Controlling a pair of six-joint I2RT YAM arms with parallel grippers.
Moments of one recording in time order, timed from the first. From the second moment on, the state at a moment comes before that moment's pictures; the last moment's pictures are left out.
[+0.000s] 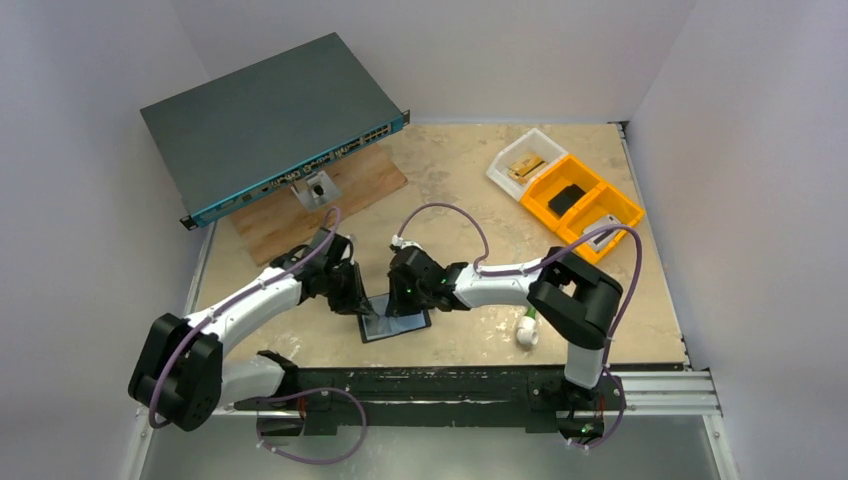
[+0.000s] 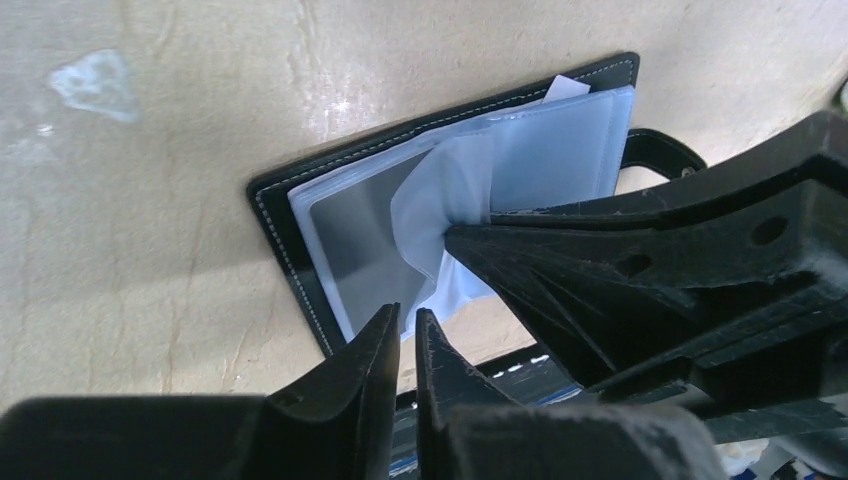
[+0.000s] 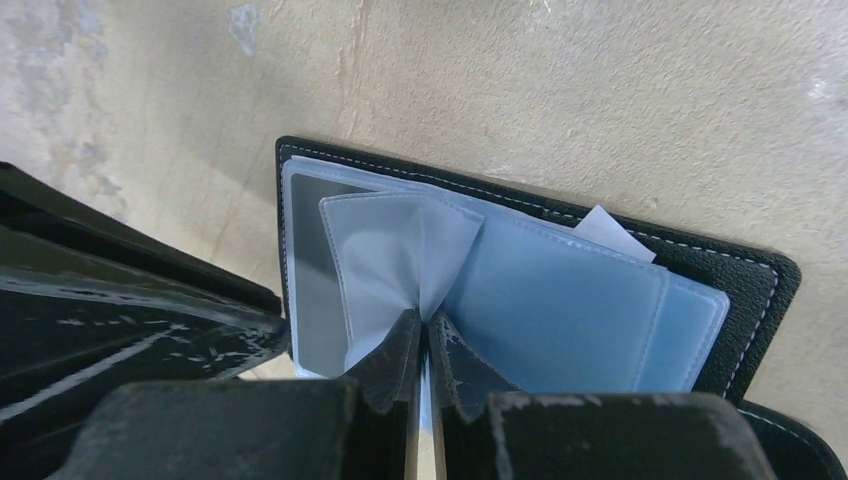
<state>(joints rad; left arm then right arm) -0.45 1.20 0.63 -0.57 0.28 -0.70 1.06 1.85 1.03 -0.08 -0.02 0.82</state>
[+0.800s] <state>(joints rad) -0.50 1.37 0.62 -0.41 0.29 -0.75 0.97 1.85 0.89 0.19 -0.25 0.88</state>
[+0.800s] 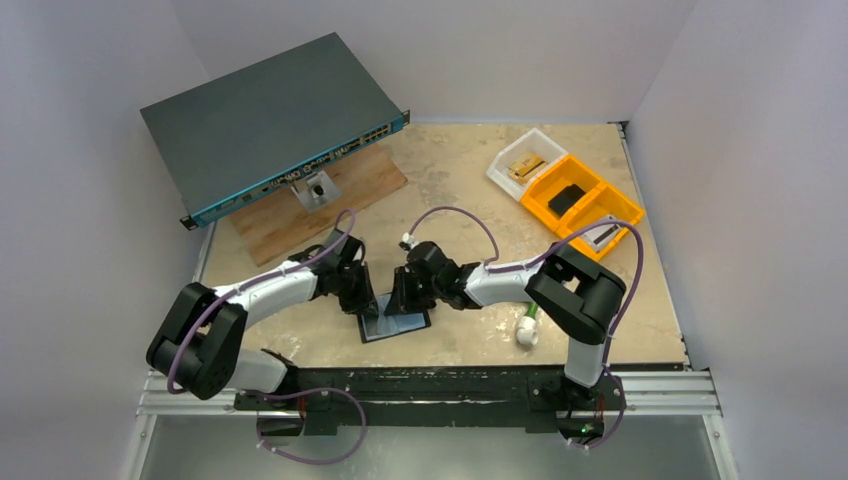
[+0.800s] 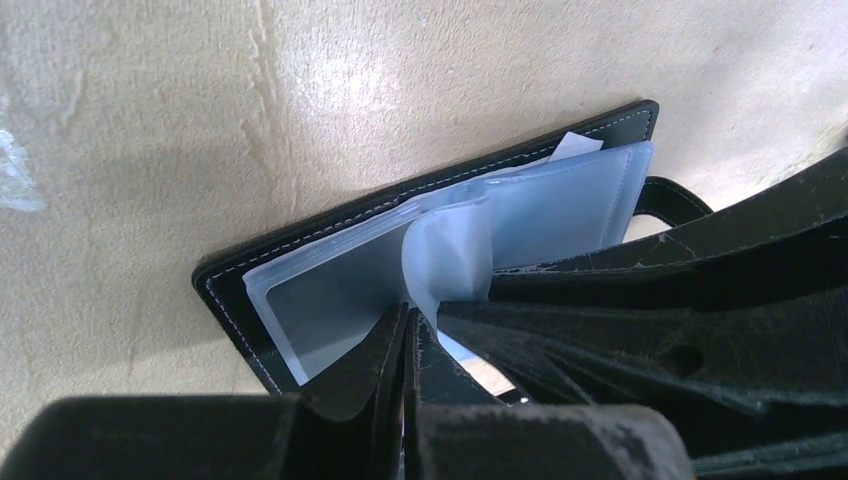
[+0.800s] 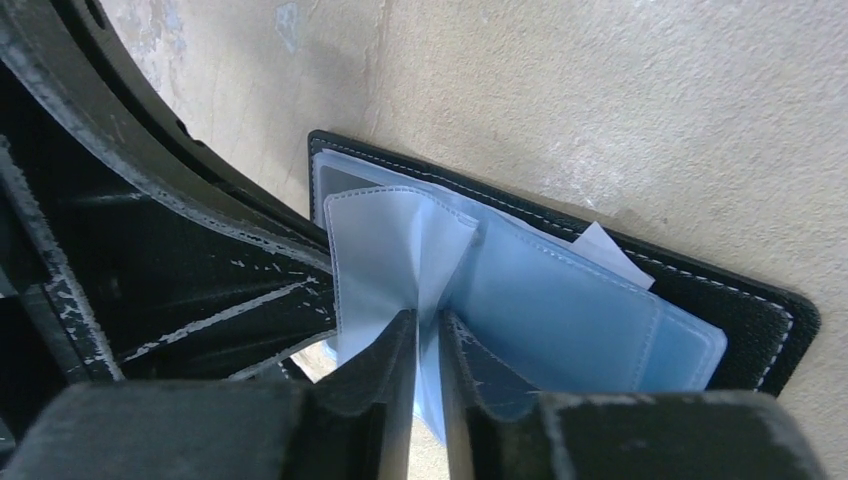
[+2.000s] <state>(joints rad) -0.63 1.48 0.75 -0.36 0.31 -0.76 0.97 1.50 0.90 -0.20 0.04 0.86</state>
